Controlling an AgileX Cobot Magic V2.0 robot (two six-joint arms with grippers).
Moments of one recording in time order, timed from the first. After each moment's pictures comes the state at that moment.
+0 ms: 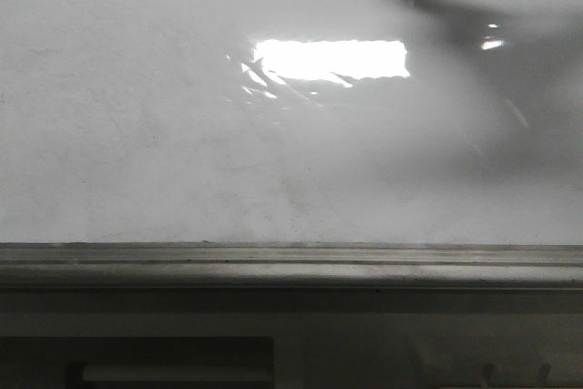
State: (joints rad) left arm -0.33 0.51 -0.47 -1.05 0.19 0.88; right arm 0.30 0.96 -0.73 1.12 0.40 -1.05
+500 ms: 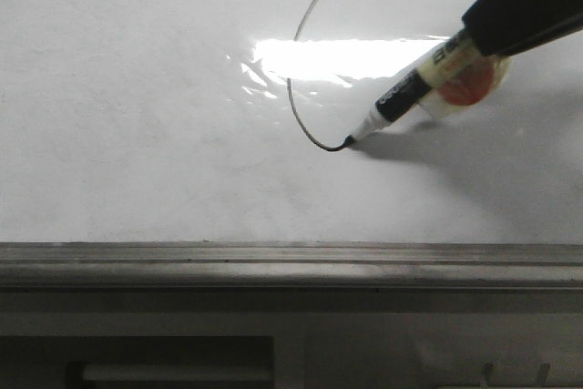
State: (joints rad) left arm -0.33 0.51 -0.47 -1.05 0.18 0.88; right arm 0.29 0.98 -0.76 0.76 0.71 -0.83
